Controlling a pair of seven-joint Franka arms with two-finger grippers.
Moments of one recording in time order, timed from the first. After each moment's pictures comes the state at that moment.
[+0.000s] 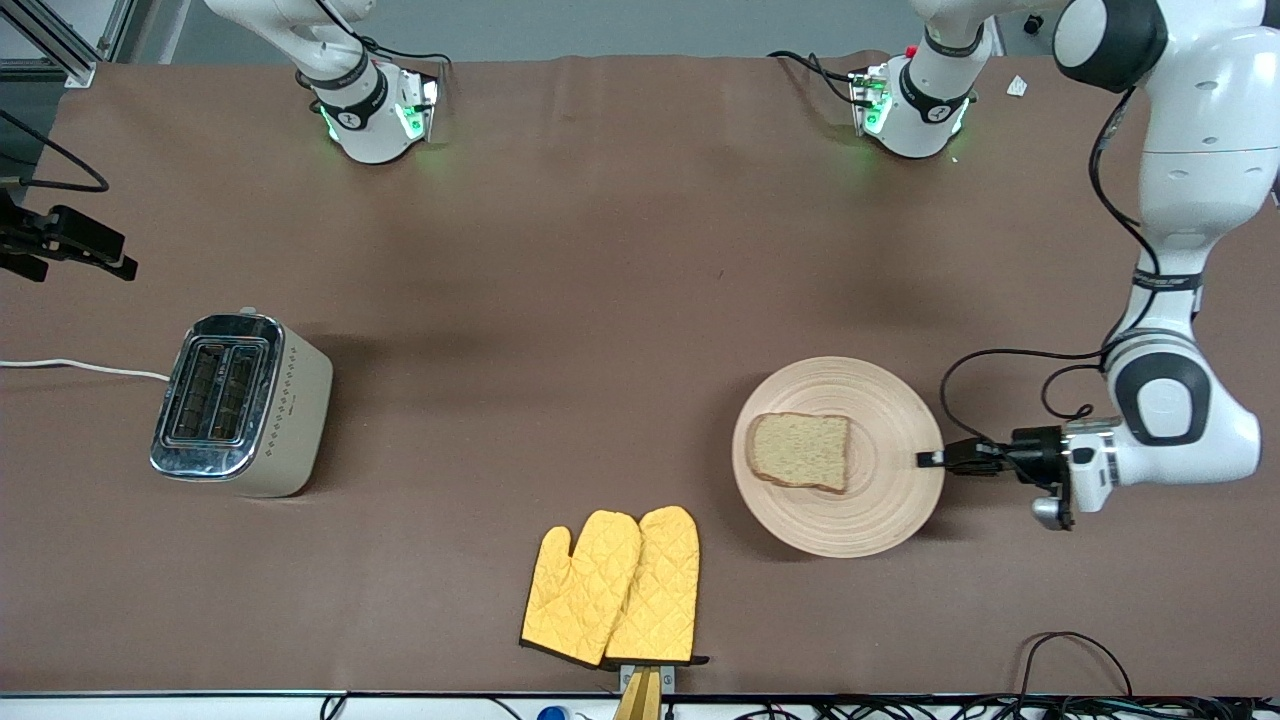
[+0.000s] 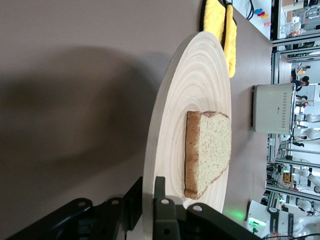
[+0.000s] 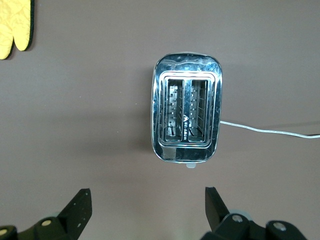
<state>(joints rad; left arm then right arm) 0.23 0.80 -0.09 -1.47 -0.91 1.84 0.73 -0.07 0.05 0.01 -1.45 0.02 1.47 -0.05</state>
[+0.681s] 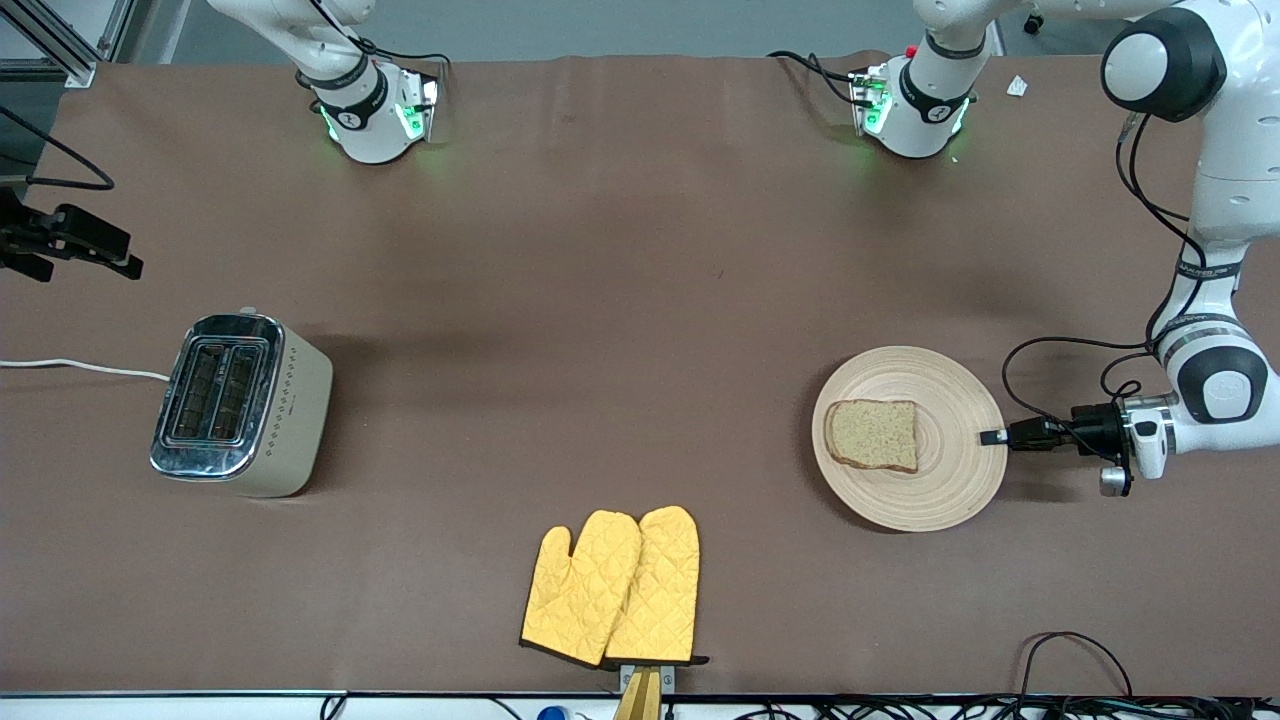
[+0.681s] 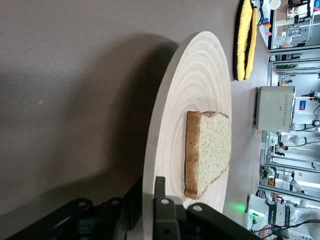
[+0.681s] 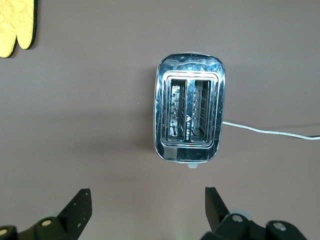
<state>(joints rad) 0.42 0.91 -0.09 -1.48 -0.87 1.76 0.85 -0.10 0.05 0.05 -1.45 0.02 1.47 -0.05</state>
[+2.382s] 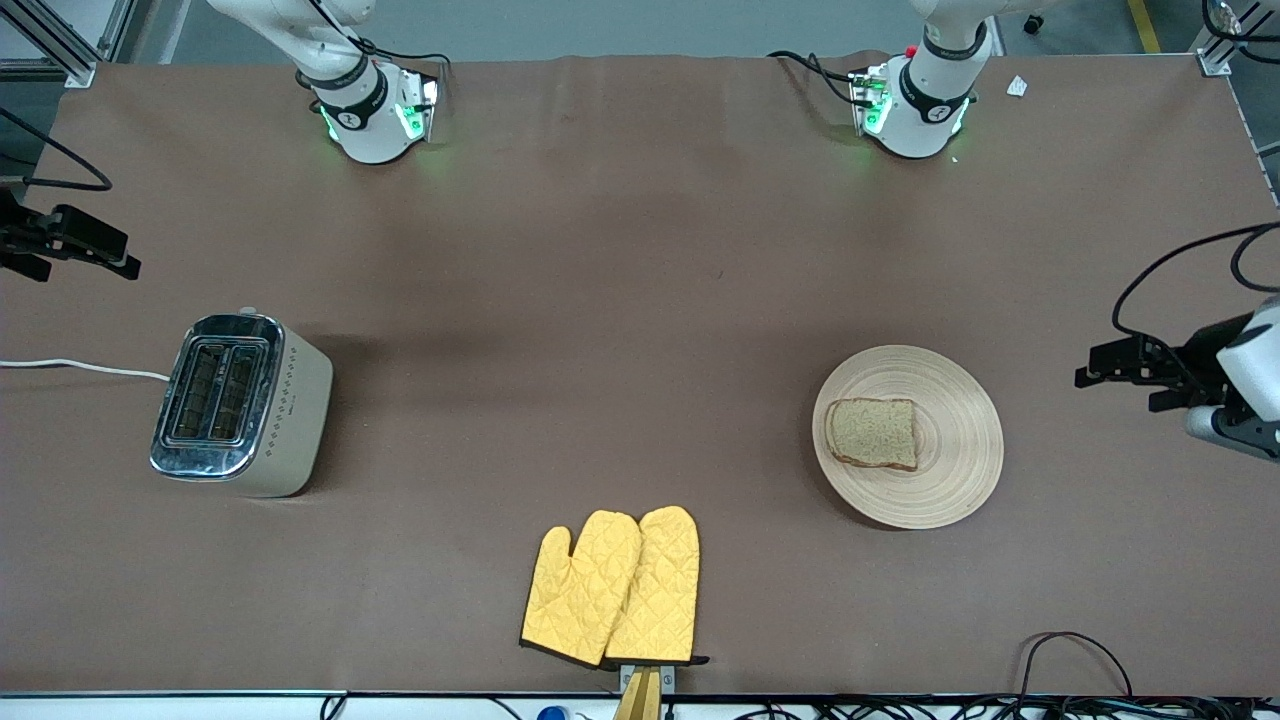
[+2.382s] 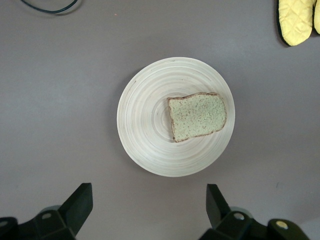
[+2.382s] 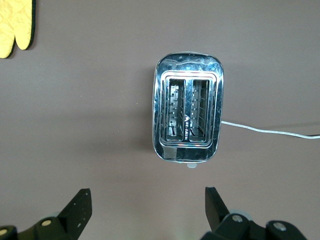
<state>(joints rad) 0.12 0.34 -0.13 -1.31 -0.10 1.59 0.25 -0.11 0.06 0.05 -1.45 0.02 1.47 -0.05</state>
